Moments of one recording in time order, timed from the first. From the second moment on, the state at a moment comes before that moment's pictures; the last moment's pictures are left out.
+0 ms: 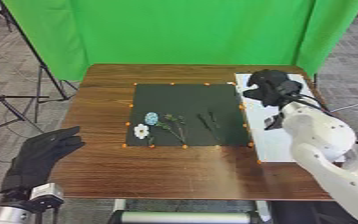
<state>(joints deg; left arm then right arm) 151.2 -47.6 -108.8 -131.2 37.8 14.2 20.2 -79.5 -38.0 64.2 -111.0 -128.3 -5.3 24.7</state>
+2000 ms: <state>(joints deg) 147.4 -47.4 -104.8 -130.6 37.4 14.2 20.4 -83.6 -42.0 73.8 -90.4 -130.1 -13.0 40.2</state>
